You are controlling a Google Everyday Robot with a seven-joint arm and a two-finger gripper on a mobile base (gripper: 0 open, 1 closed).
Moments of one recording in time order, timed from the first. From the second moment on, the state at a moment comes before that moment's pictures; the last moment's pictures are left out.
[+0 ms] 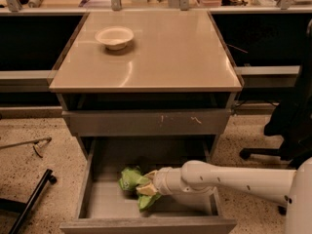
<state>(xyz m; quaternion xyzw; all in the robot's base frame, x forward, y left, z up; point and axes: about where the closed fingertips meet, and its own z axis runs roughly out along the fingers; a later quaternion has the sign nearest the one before) 0.514 0.043 0.418 -0.47 0.77 0.28 0.34</state>
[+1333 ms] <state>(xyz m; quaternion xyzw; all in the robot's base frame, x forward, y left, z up) 0.514 0.044 0.417 -0.47 0.77 0.28 0.34</state>
